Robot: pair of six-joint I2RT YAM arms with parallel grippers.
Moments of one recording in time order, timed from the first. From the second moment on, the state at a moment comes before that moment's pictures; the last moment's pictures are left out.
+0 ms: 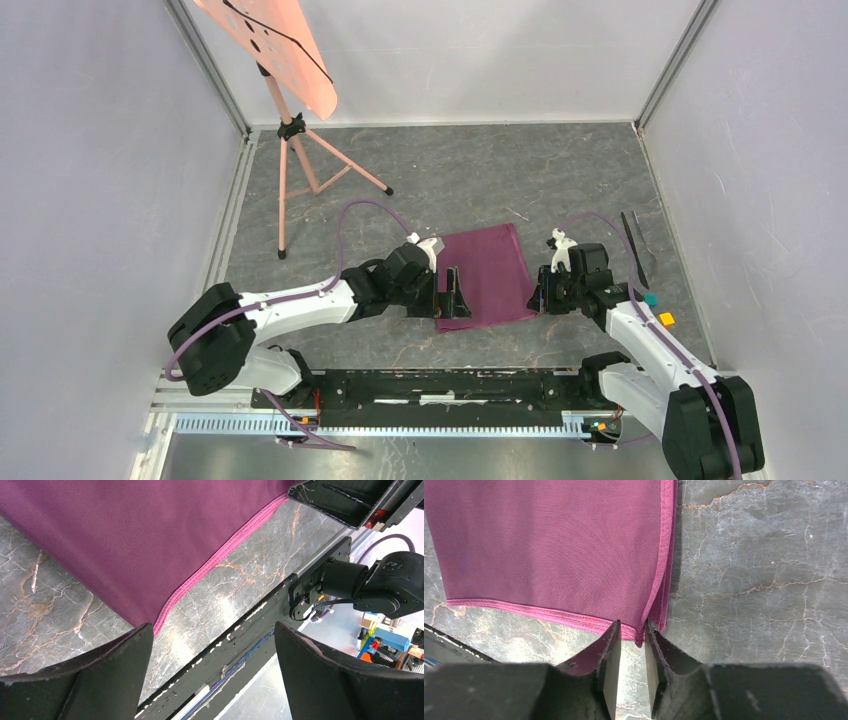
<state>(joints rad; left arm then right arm) -0.95 1.36 0.71 -0.10 0.21 -0.85 0.21 0.95 0.40 -0.41 -0.32 0.23</state>
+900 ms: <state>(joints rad) -0.95 1.35 0.57 -0.12 0.00 -0.93 0.51 1.48 0.70 0.06 -0.46 0.41</state>
